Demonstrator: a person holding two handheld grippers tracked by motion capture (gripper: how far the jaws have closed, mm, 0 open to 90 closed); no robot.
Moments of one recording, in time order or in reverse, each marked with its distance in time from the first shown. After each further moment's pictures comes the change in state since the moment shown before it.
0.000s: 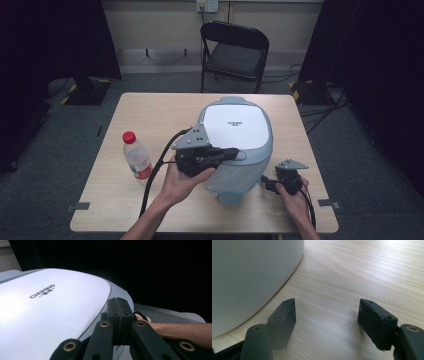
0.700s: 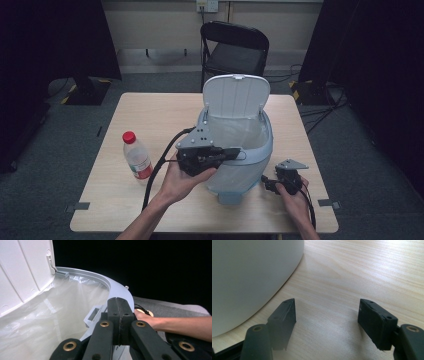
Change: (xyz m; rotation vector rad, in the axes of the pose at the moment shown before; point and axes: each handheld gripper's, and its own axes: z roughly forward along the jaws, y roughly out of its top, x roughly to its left) left arm 0.002 0.003 -0.001 0.031 -0.013 0.035; right arm 0.000 0.000 0.000 0.000 -0.001 0.001
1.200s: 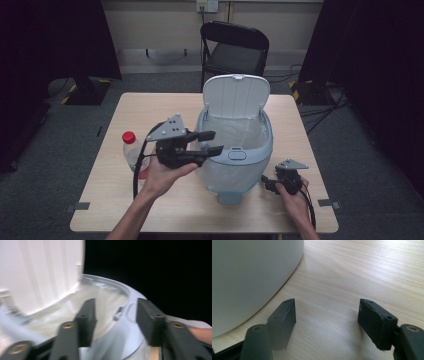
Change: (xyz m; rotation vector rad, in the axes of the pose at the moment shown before) left arm 0.028 -0.009 -0.047 -0.101 0.090 -0.082; right arm 0.000 0.000 0.000 -0.001 -0.002 0.003
